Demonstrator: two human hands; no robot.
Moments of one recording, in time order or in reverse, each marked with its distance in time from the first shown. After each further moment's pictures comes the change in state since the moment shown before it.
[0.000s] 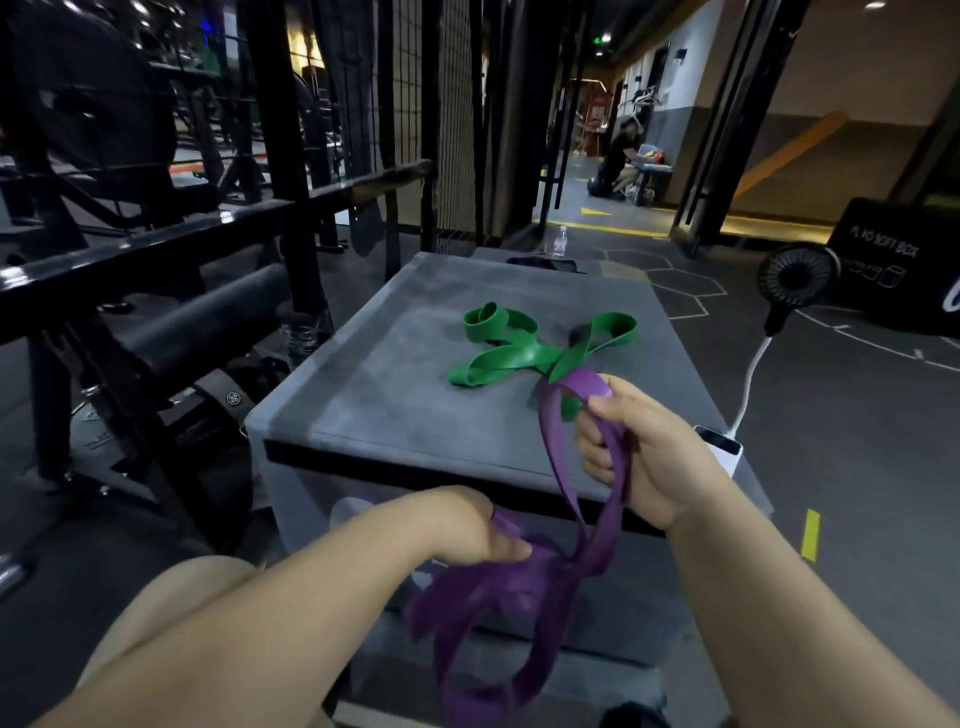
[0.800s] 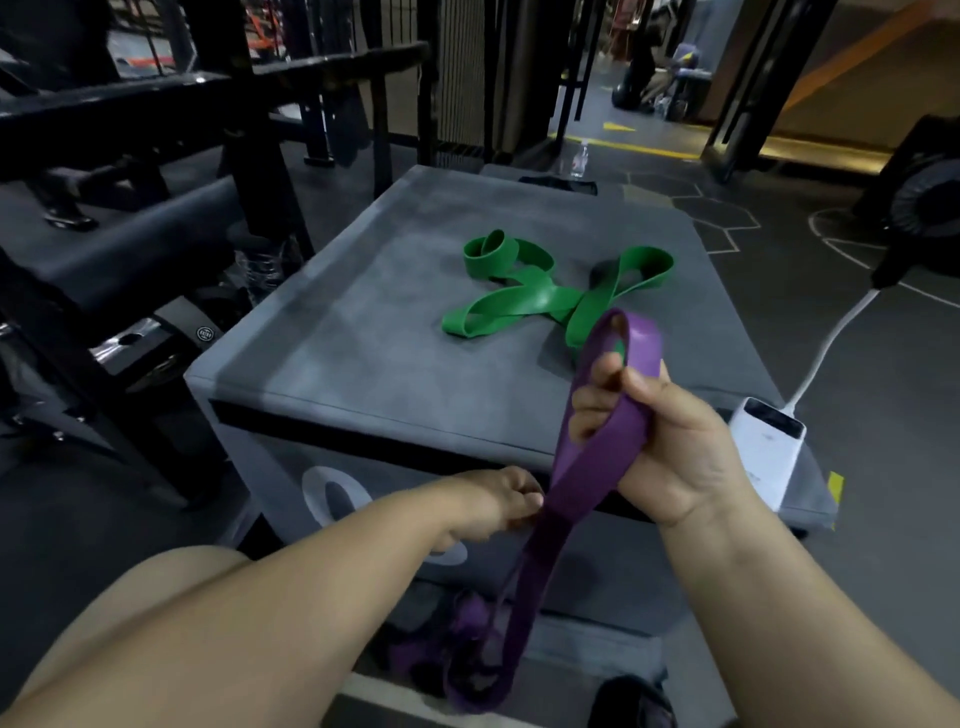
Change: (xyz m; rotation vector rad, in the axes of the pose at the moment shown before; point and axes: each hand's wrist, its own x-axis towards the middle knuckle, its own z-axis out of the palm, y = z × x) left_hand 0.118 -0.013 0.033 -0.759 -0.110 0.102; right_hand 0.065 0.054 -0.043 0.584 -0.020 0.101
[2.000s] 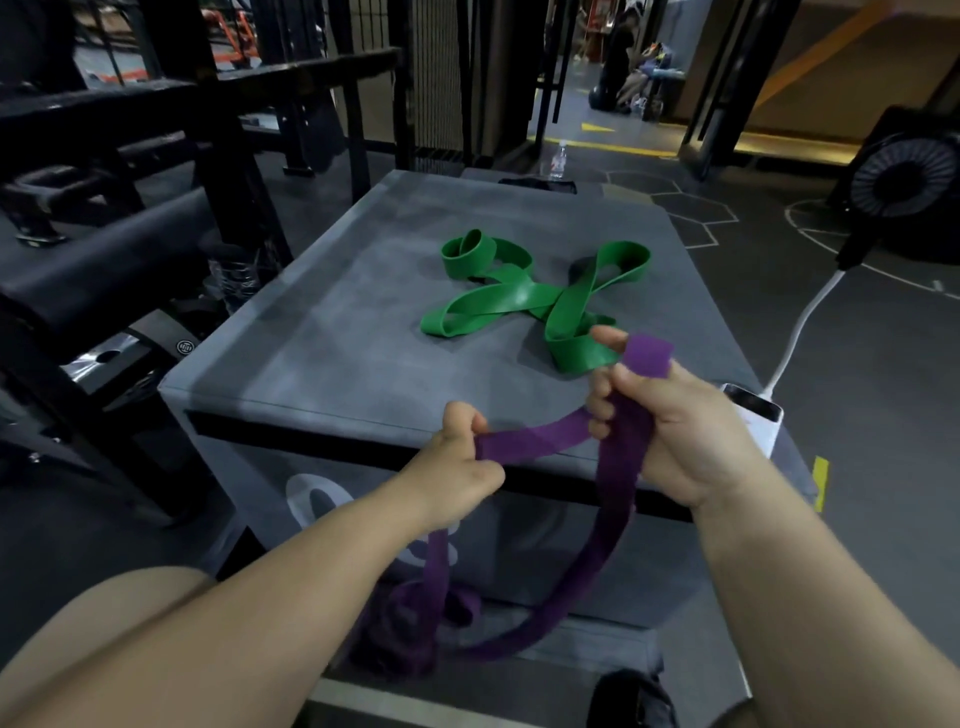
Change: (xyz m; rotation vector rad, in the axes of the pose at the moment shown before) left_hand -0.023 0.013 -0.014 0.107 0.337 0.224; right_hand -0.013 -0.018 -0.015 -0.471 0.212 -0.126
